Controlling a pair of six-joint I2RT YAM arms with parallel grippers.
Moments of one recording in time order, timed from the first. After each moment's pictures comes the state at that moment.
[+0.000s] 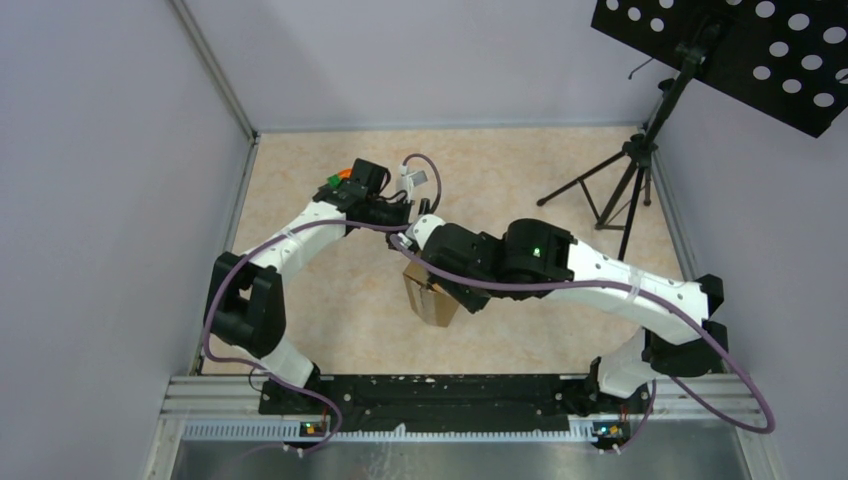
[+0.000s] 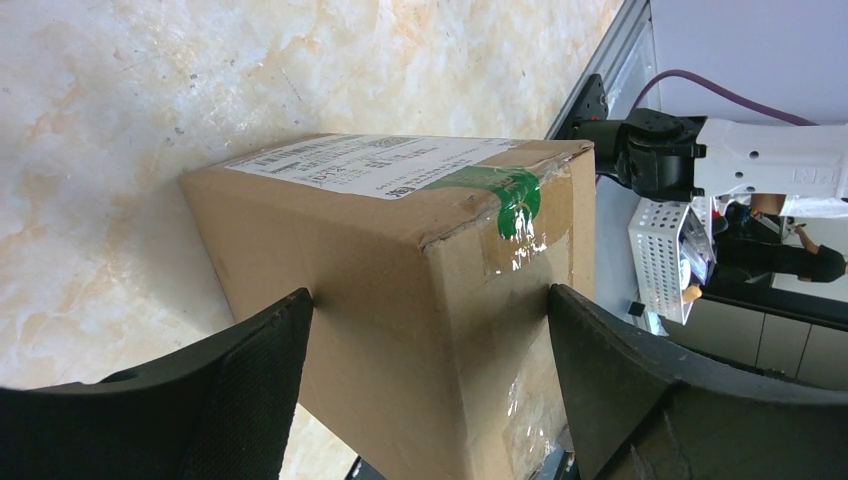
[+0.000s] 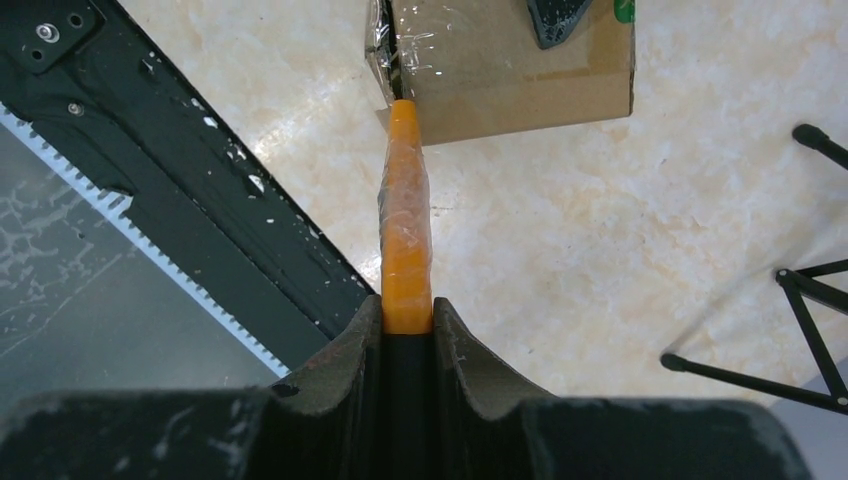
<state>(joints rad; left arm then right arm) -0.41 1.61 1.21 -0.55 0.86 -0.26 1.33 1.53 1.83 -1.38 0.33 0.27</state>
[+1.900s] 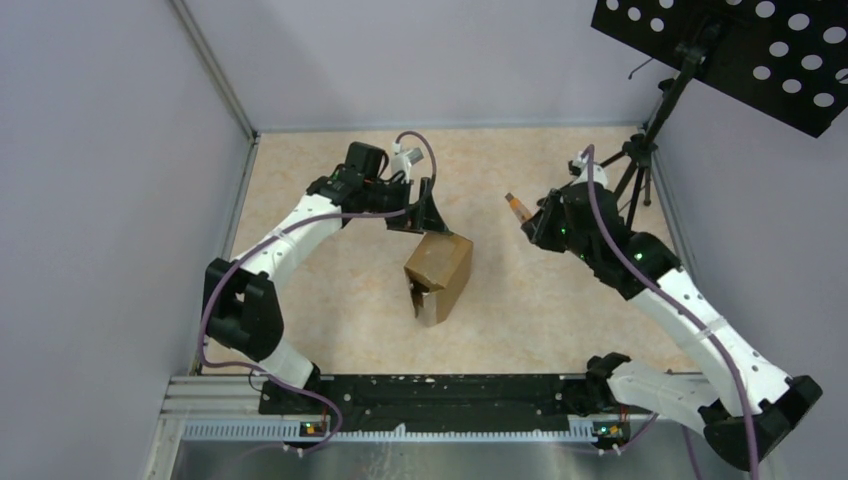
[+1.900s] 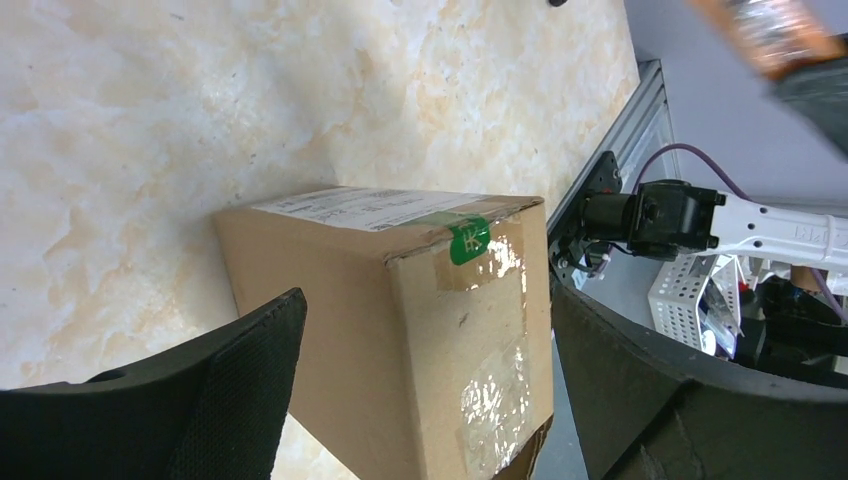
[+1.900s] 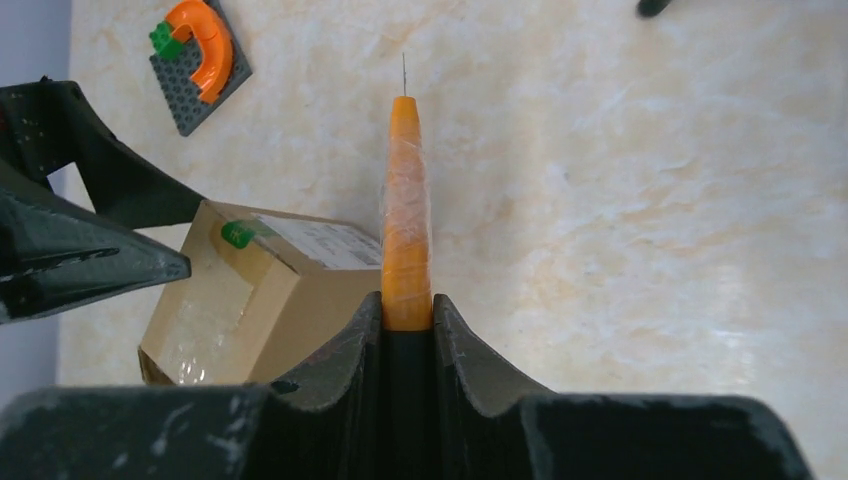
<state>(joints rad) -0.42 1.59 1.31 -0.52 0.74 -0.34 0.62 0.99 1.18 -0.77 0.28 0.62</state>
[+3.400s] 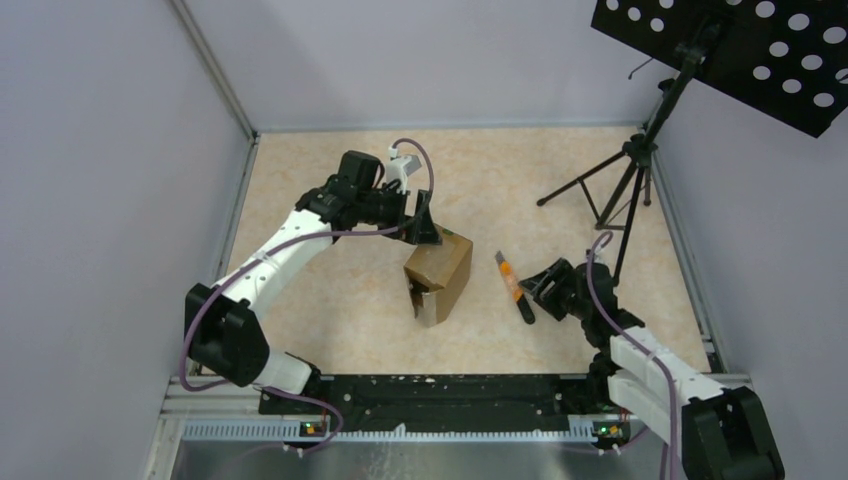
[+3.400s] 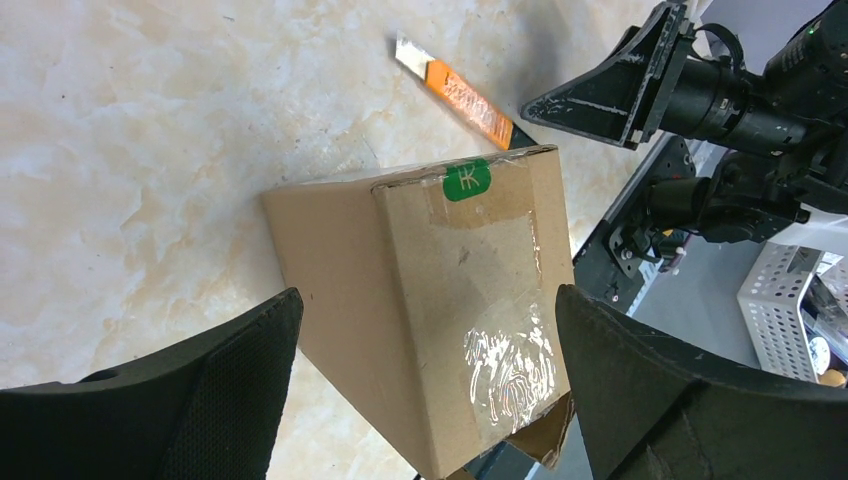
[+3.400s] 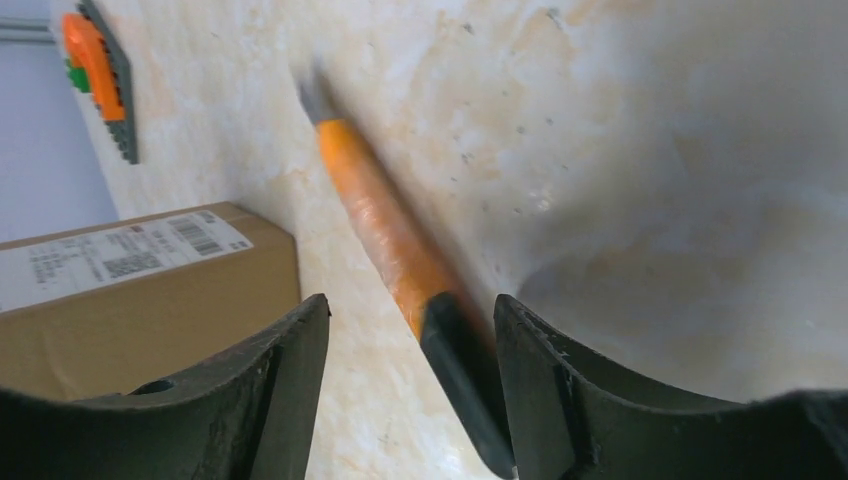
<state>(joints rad) -0.45 1.45 1.24 -0.55 0.61 -0.24 0.28 0.86 0.17 0.07 -0.15 1.03</state>
